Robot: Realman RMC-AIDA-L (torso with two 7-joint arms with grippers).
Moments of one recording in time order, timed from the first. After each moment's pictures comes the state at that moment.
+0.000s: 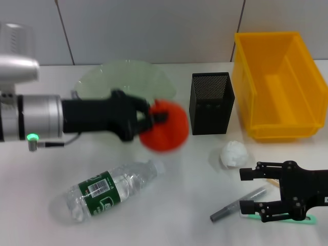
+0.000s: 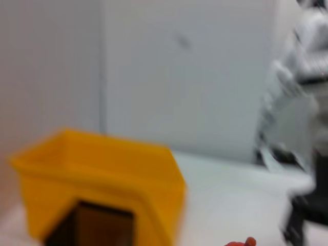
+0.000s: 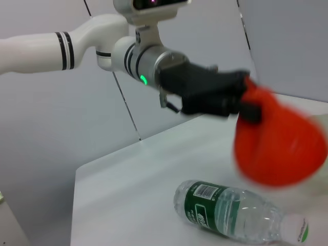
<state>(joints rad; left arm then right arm) -0.60 -2.07 0.96 0.78 1.80 1.51 -1.43 0.48 2.03 -0.66 -0.63 -2.08 -1.82 1.32</state>
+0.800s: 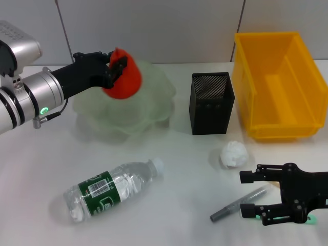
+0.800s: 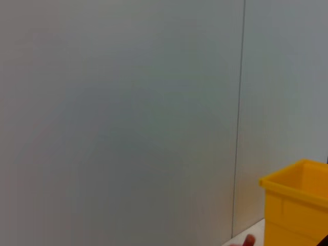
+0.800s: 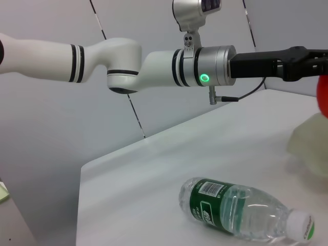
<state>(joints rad) -0.66 -2.08 0.94 0.52 1.48 0.95 -1.14 0.48 2.02 -0.66 -0.63 -2.09 -1.83 1.32</state>
